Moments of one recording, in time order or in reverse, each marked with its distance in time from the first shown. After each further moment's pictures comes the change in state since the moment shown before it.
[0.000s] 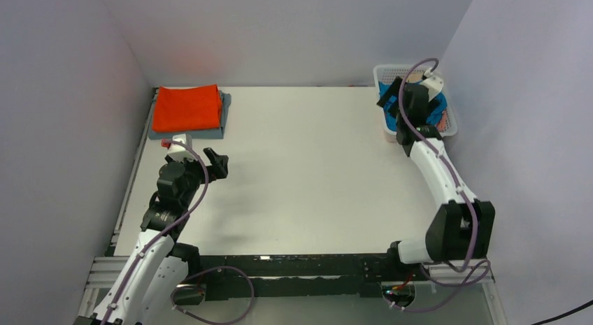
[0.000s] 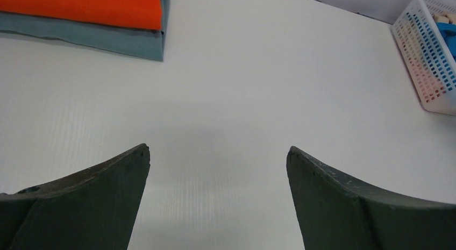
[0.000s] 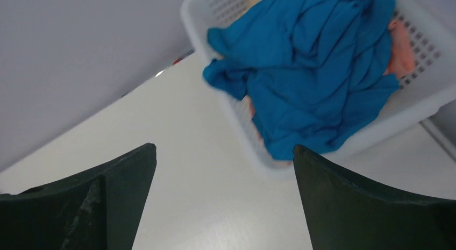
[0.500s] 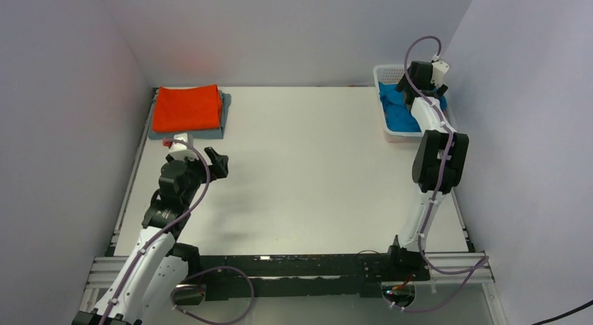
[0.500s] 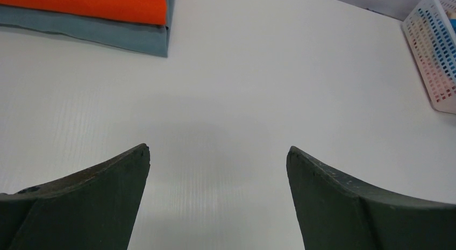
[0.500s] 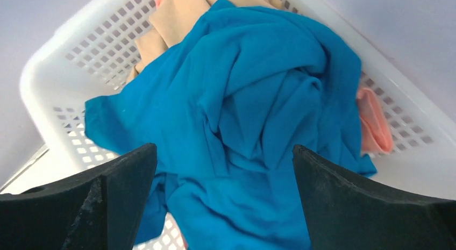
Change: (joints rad) left arm 0.000 0.021 0.000 0.003 -0.014 0.002; right arm -0.216 0.695 0.618 -0.110 0.098 -0.033
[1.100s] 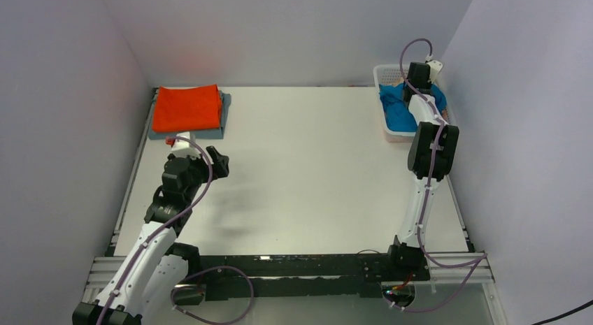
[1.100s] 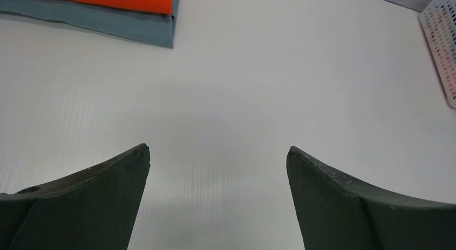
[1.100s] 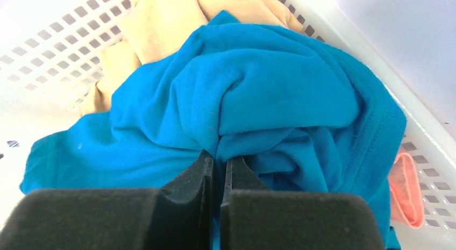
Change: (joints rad) left arm 0.000 0.064 0.004 0.005 -0.011 0.000; right arm -0.034 0.298 0.264 0.011 -0.003 -0.151
